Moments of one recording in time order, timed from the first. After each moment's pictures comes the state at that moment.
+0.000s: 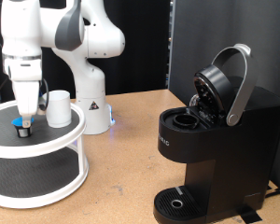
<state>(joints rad) -0.20 -0.45 -0.46 -2.79 -0.40 2.48 -1.22</state>
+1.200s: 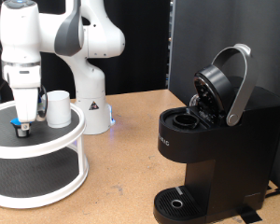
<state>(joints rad) -0.20 -0.40 -0.46 -2.78 -0.38 2.50 -1.22</state>
